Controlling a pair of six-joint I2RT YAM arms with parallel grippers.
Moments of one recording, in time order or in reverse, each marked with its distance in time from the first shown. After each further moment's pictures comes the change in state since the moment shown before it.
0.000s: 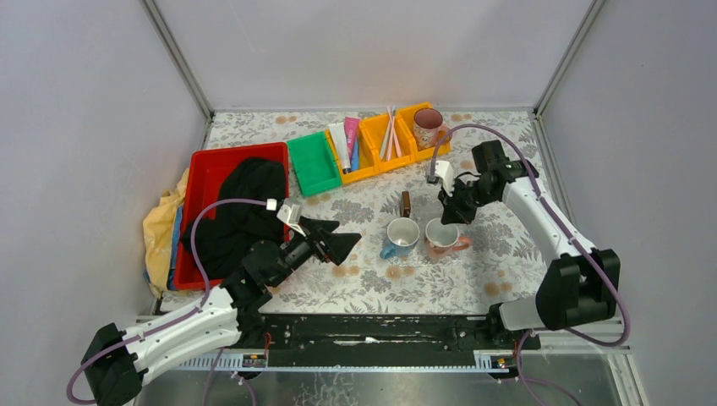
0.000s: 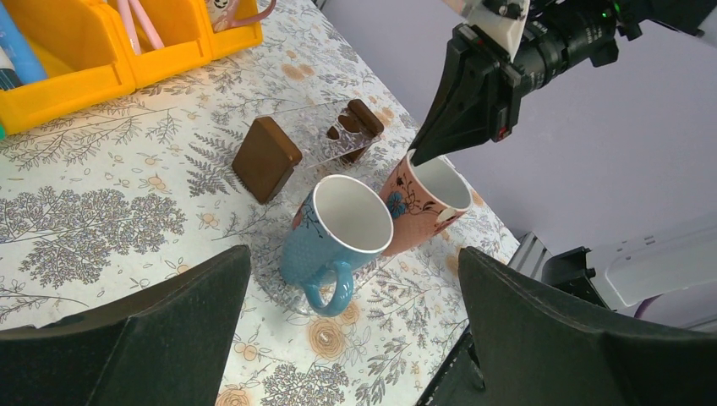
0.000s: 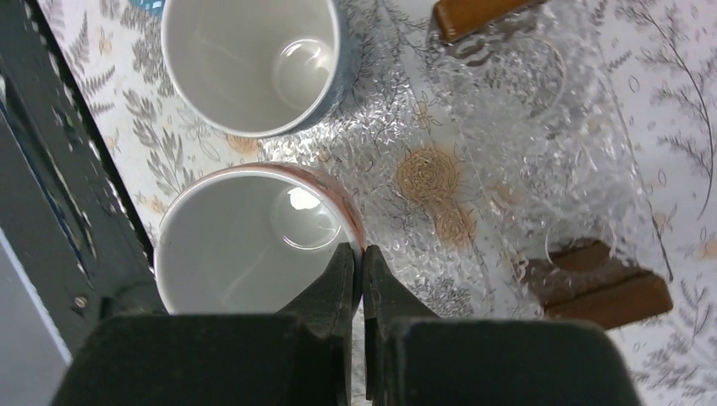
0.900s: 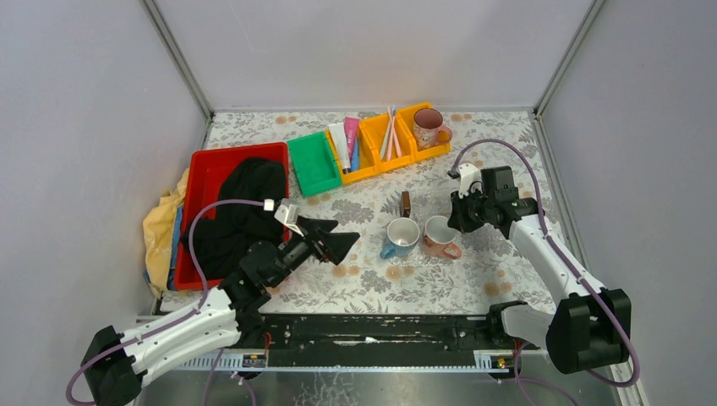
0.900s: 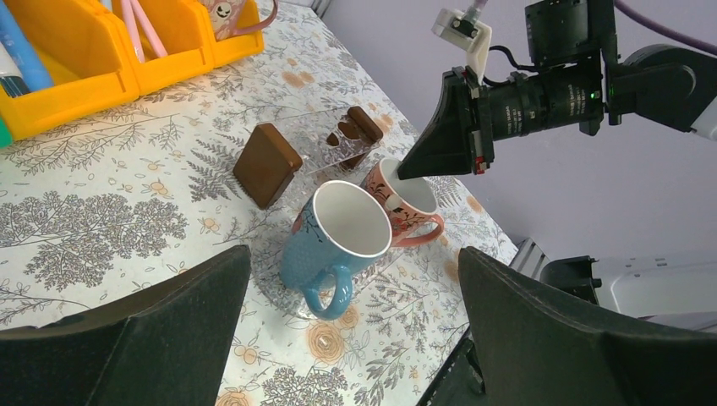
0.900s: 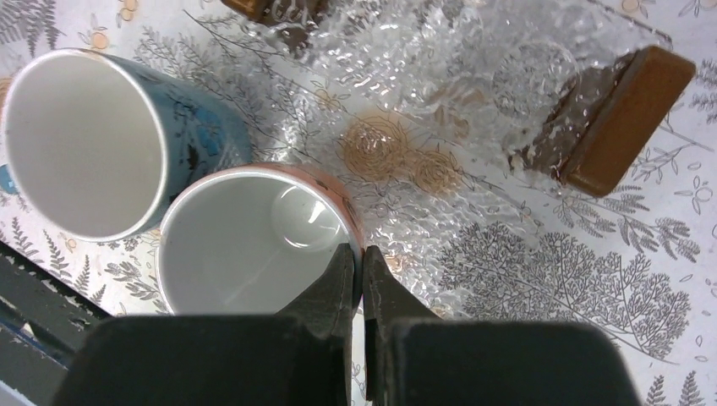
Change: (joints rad) left arm 0.000 -0.021 0.000 -0.008 -0.010 0.000; right arm -0.018 -0.253 -0.320 0.412 0.251 0.744
